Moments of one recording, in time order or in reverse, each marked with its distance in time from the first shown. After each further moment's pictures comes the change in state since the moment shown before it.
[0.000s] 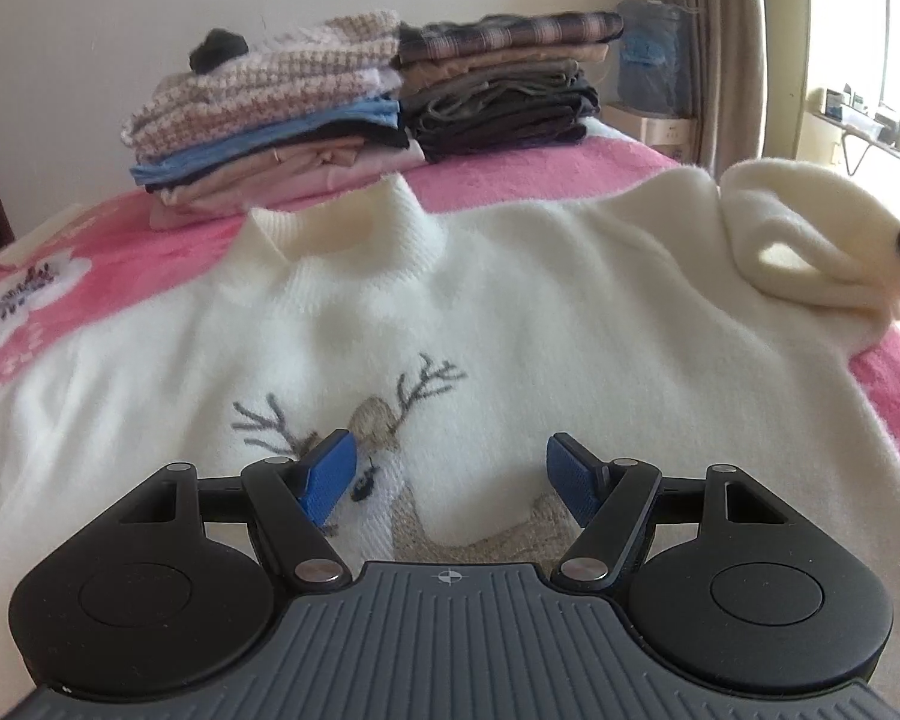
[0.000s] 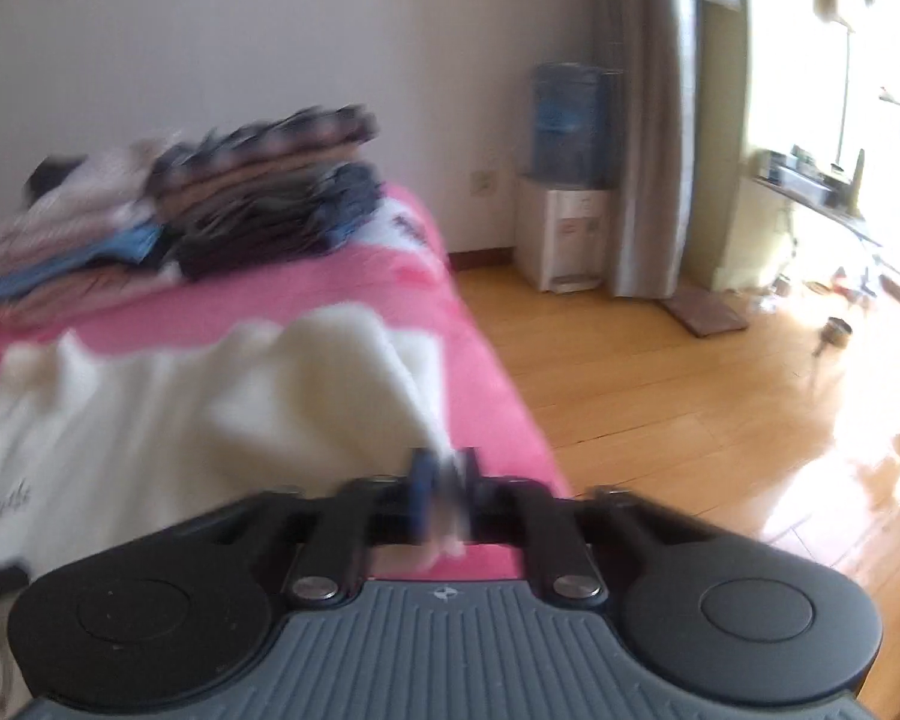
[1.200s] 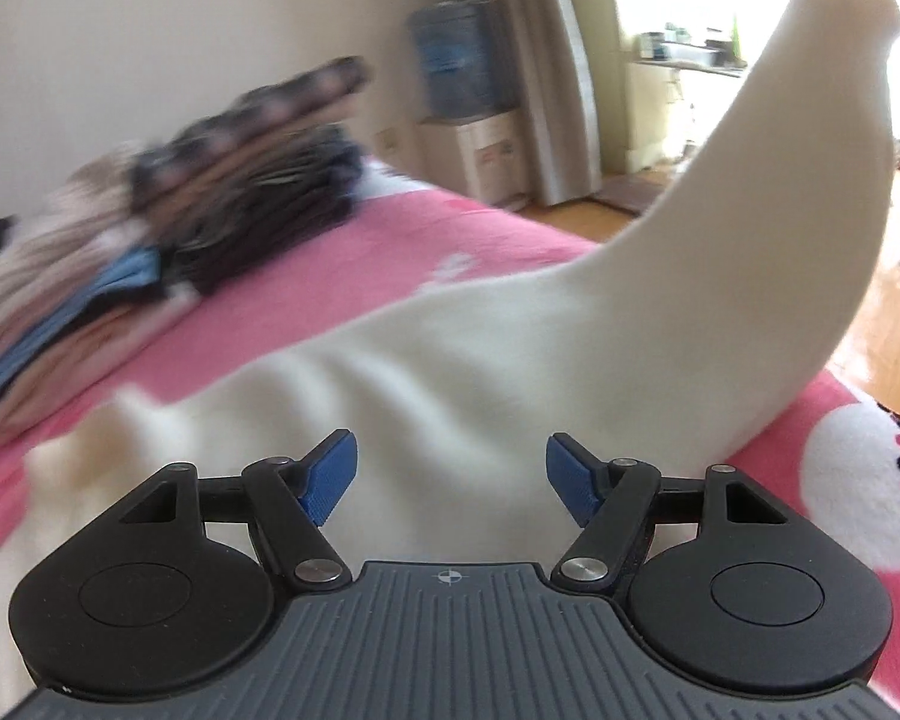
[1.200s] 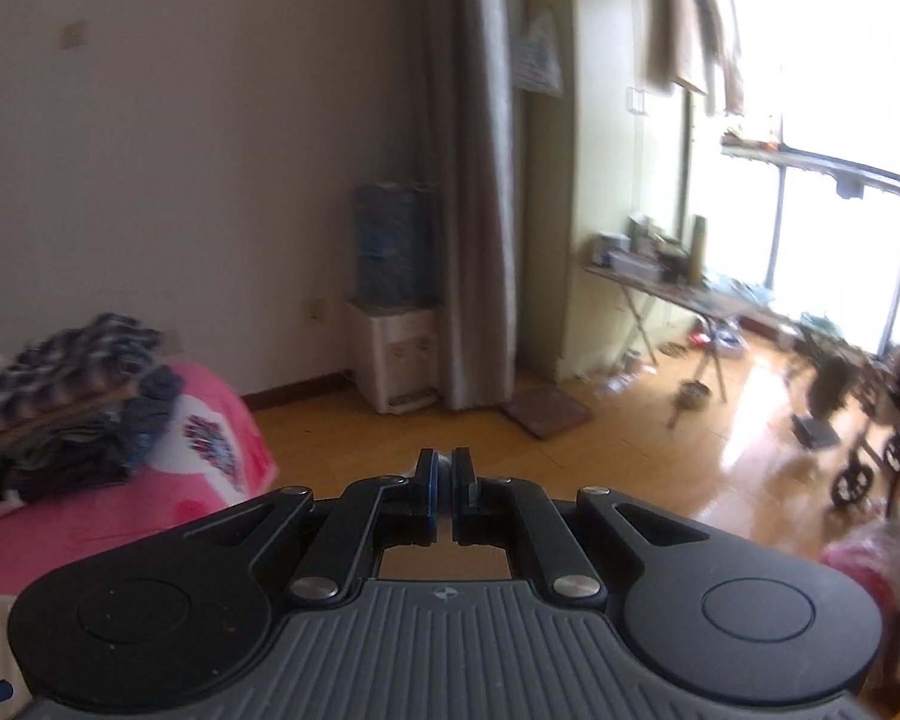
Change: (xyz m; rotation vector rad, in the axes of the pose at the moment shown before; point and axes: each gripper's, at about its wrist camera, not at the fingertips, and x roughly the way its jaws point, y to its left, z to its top) left arm 0.026 -0.093 0.060 0.308 -0.040 -0.194; right arm -0.061 -0.125 0.140 0.082 -0.172 -0.220
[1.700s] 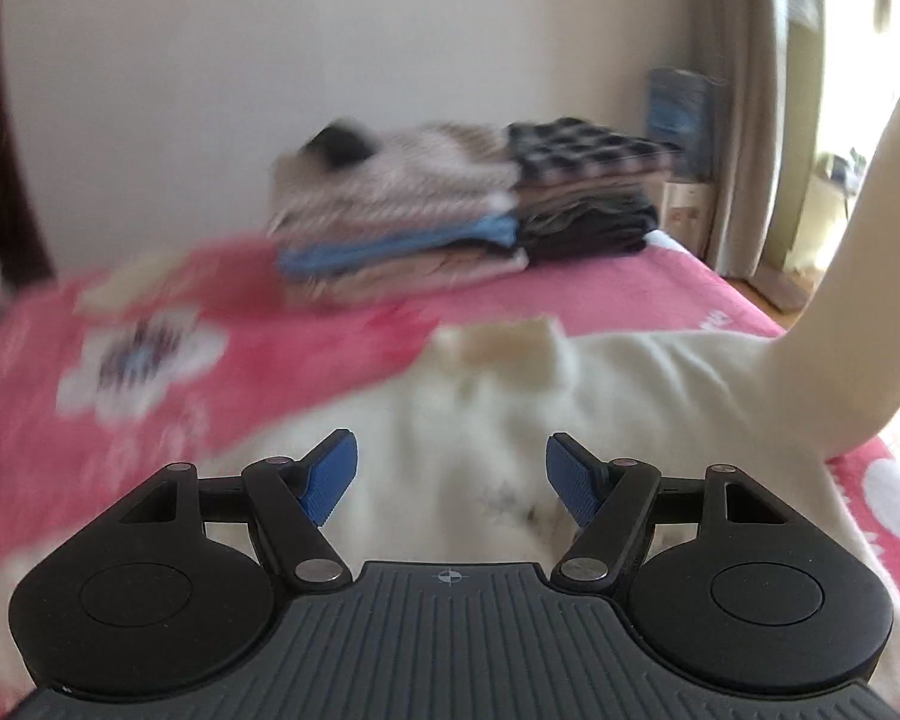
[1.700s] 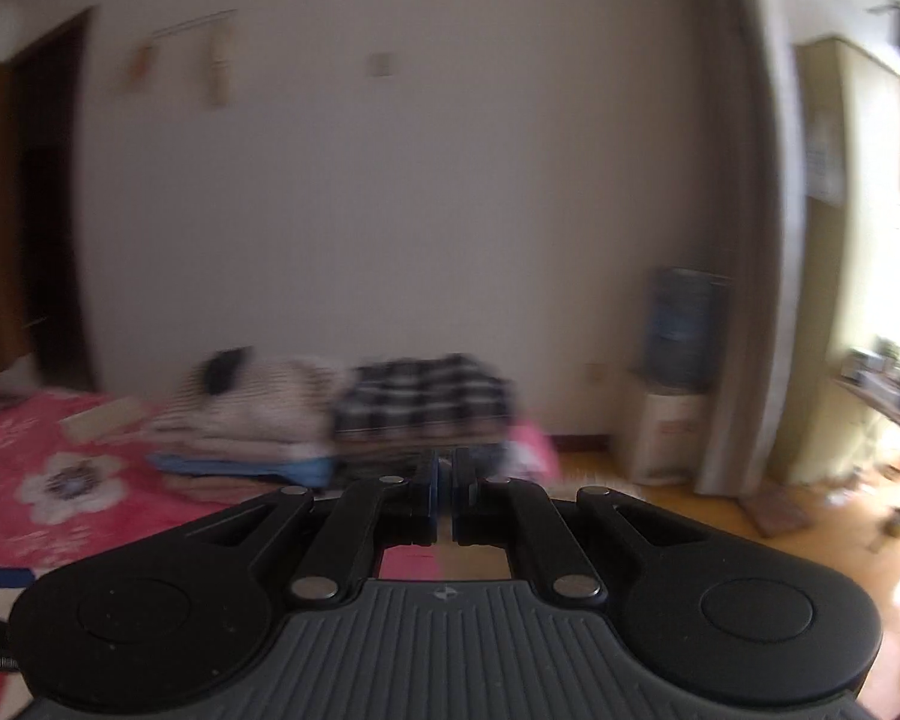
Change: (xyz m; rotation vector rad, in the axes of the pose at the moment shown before) left arm -0.182 0.185 -0.067 -0.393 0.022 0.154; right arm -0.140 0.184 0.013 -0.239 -0.080 0.519
